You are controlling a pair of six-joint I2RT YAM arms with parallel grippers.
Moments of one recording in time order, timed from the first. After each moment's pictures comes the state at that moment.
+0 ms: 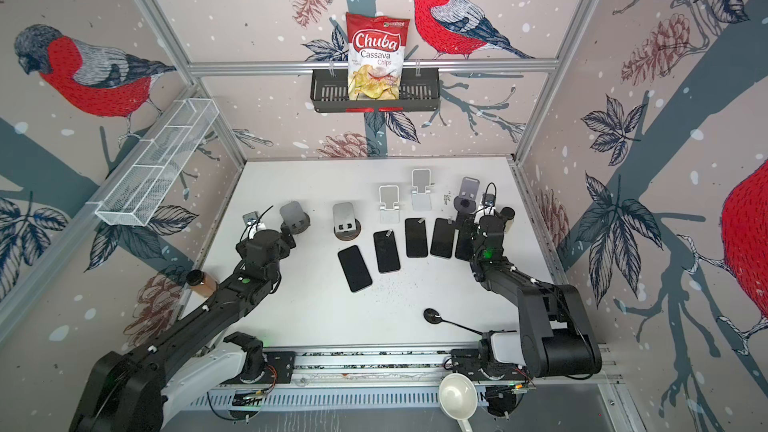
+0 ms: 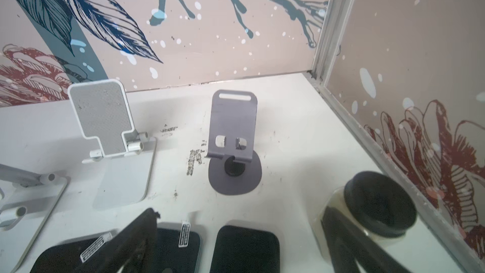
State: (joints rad) left arm -0.34 0.98 0.40 0.12 -0.66 -0.34; right arm 0.10 1.35 0.41 0.72 0.15 0.02
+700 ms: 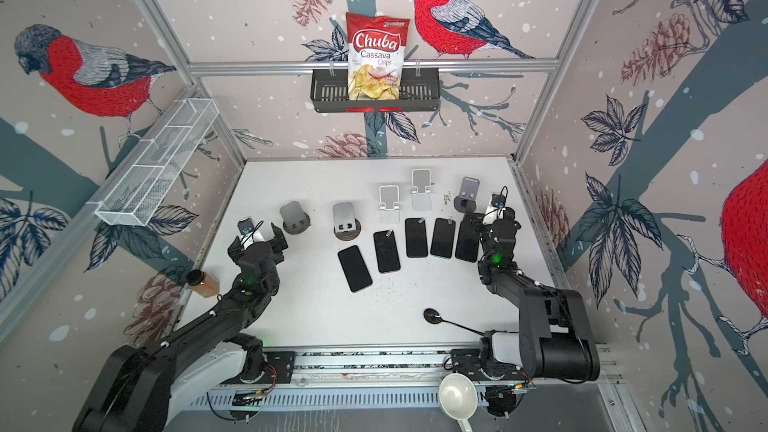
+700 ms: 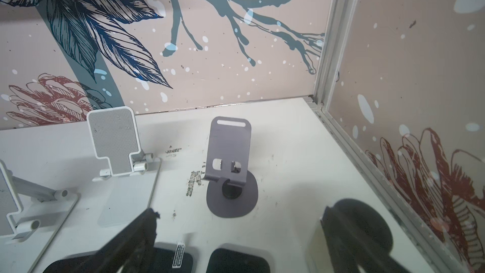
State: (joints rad) left arm -0.28 1.01 0.24 0.55 -0.76 -0.13; right arm 0.01 1.31 0.35 0.79 0.02 0.03
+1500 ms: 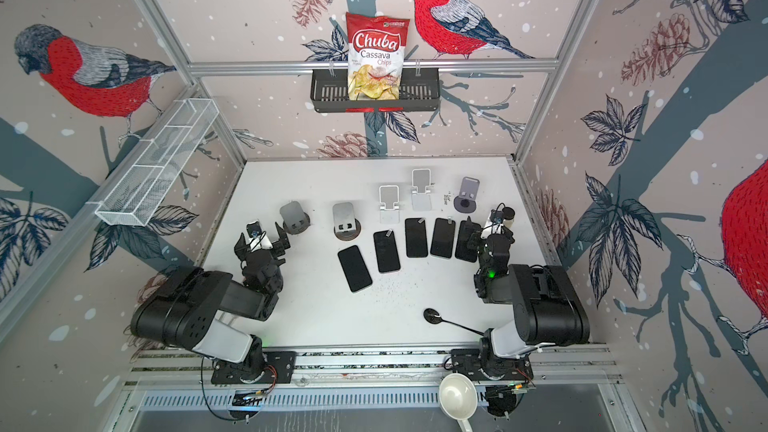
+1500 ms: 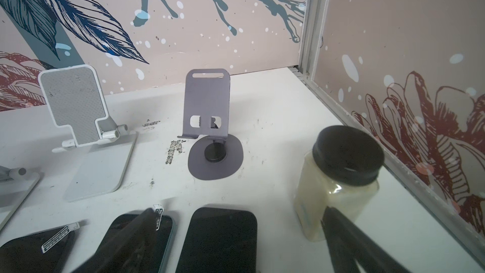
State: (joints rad) left arm -0.18 1.55 0.11 1.39 -0.59 0.03; right arm 0.02 1.50 0.23 1.07 0.11 0.05
